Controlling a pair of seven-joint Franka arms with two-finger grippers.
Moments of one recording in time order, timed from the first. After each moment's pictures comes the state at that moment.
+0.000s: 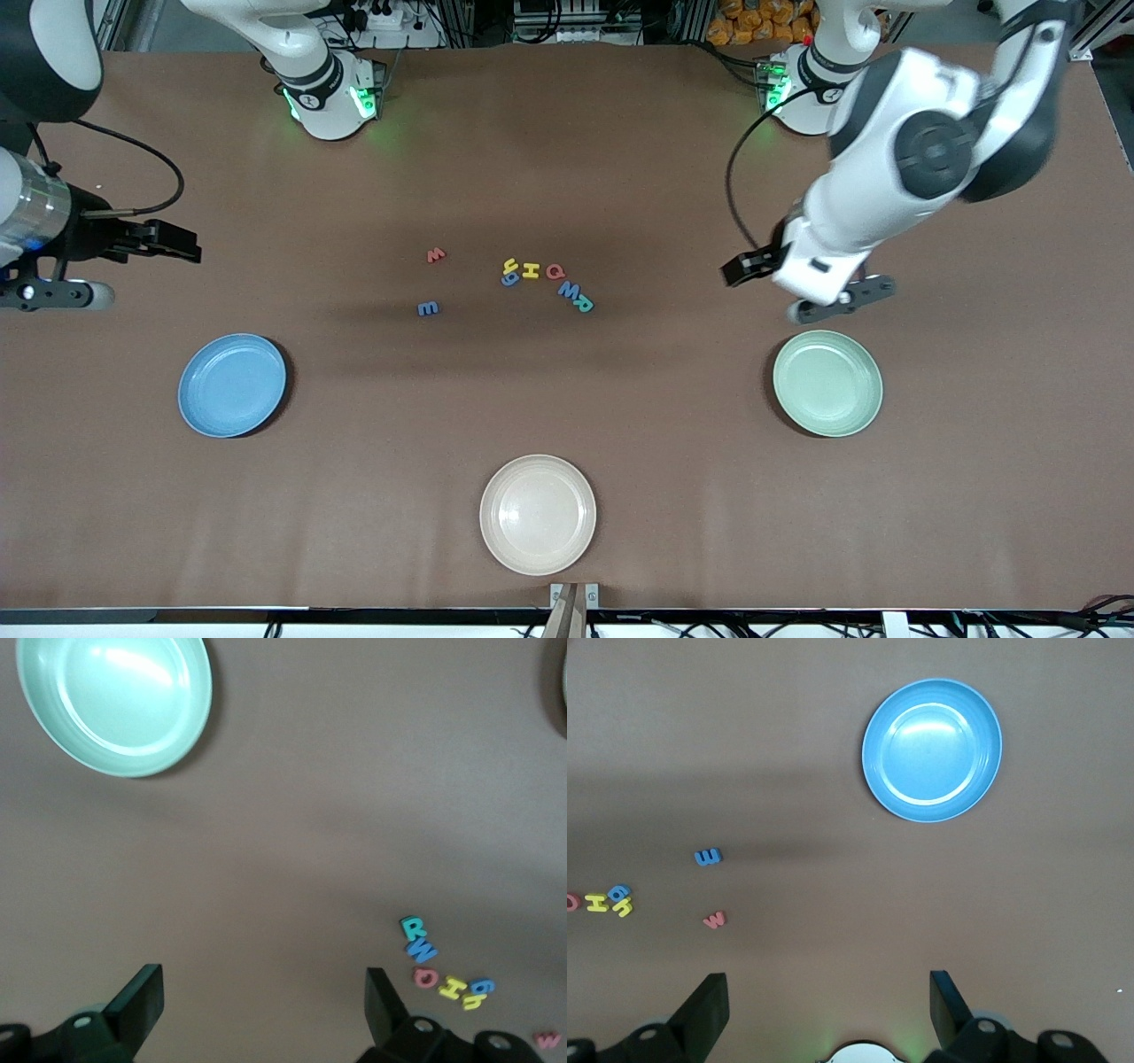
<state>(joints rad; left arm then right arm) -0.22 0.23 -0.25 -1.69 -0.10 1.83 -0.84 0.08 0.15 -0.05 -1.49 0.01 1.42 0.05</state>
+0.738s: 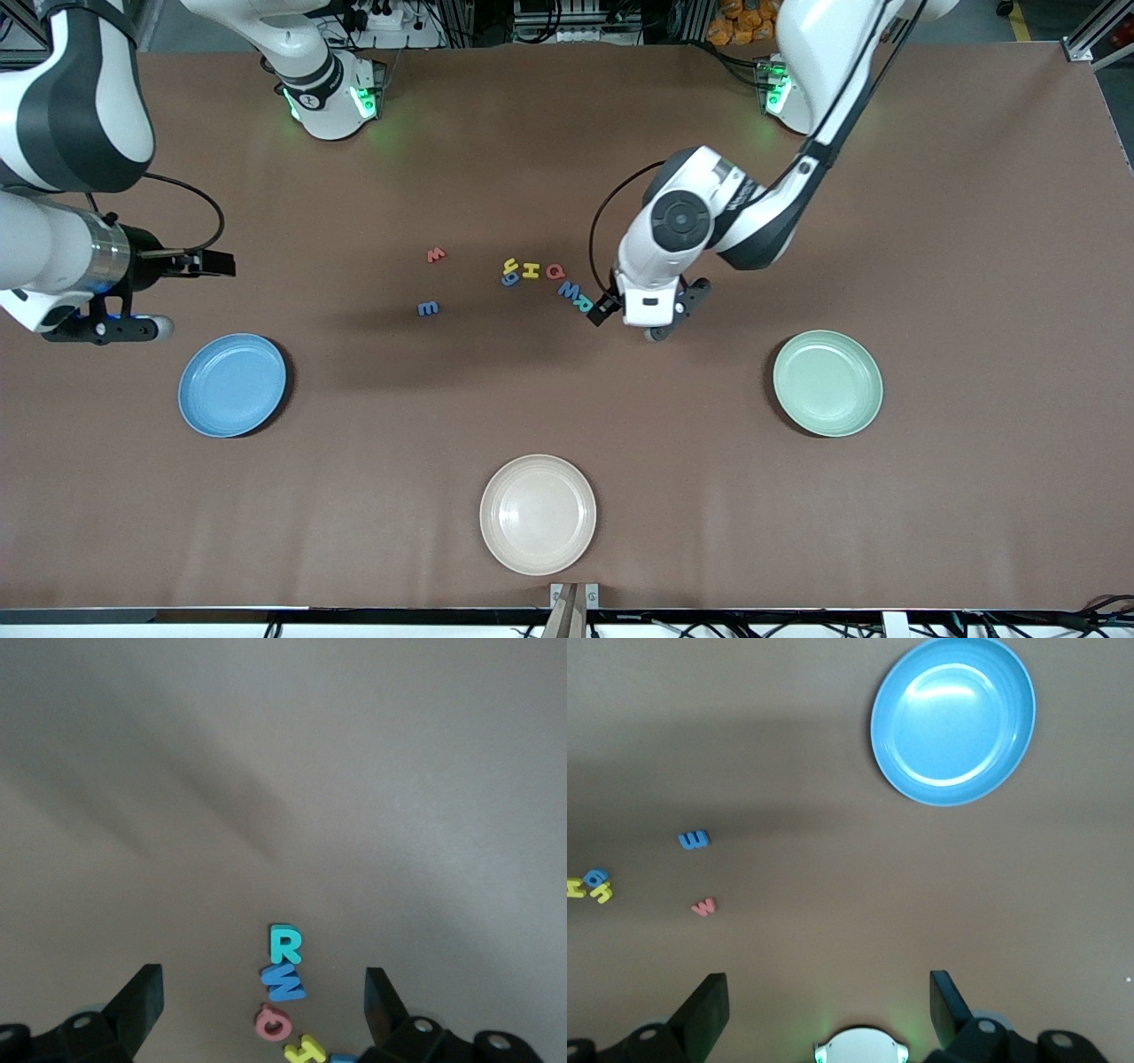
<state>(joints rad) -0.48 0.55 -0.25 -1.70 -0.07 2.25 -1.49 0.11 0.25 -0.05 -1.49 0.02 1.44 0.05</state>
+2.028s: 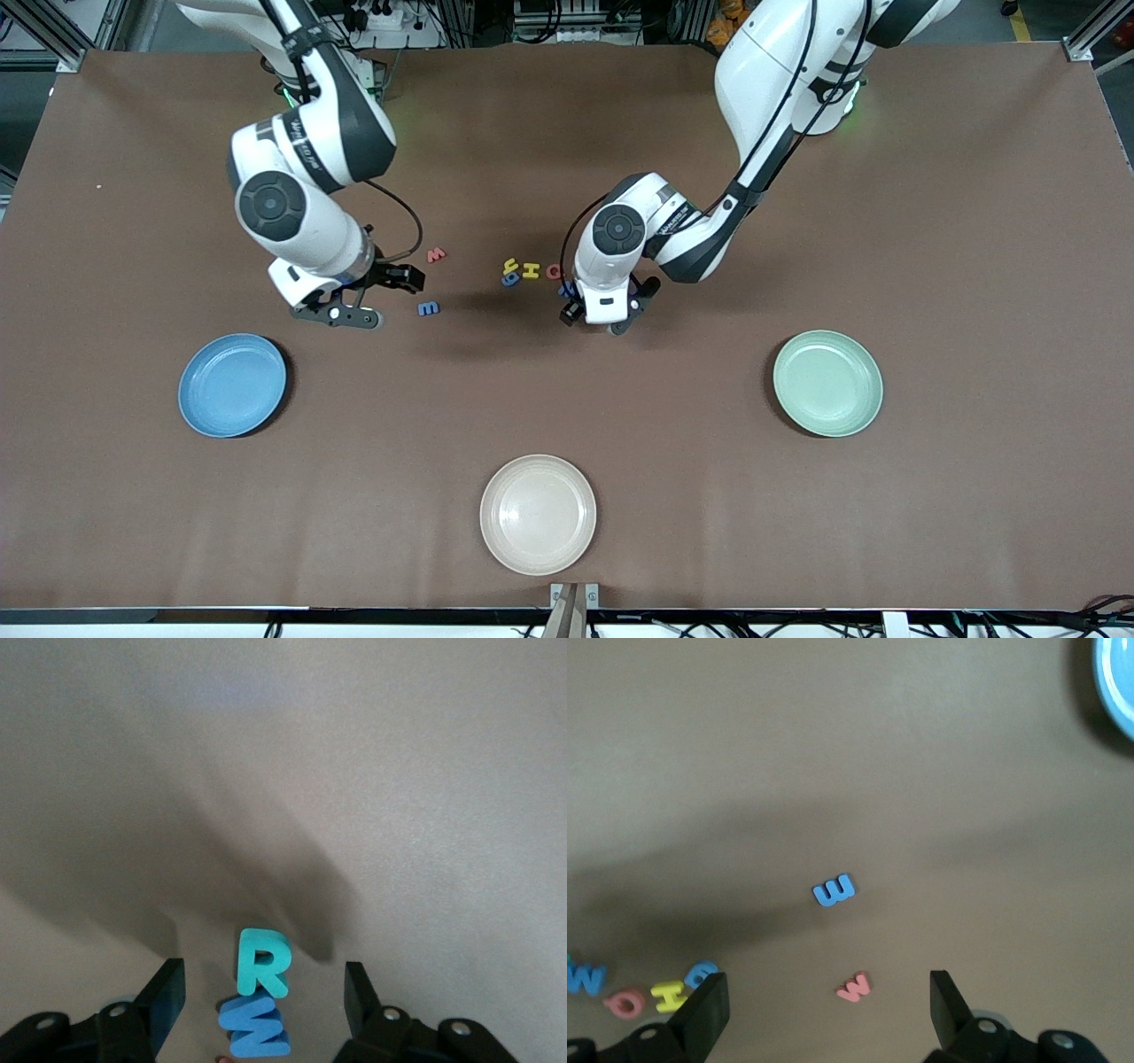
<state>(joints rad) -0.58 0.73 -0.25 -1.70 0.01 2.44 -1.67 0.45 0.19 -0.04 -1.99 0.08 2.04 0.66</state>
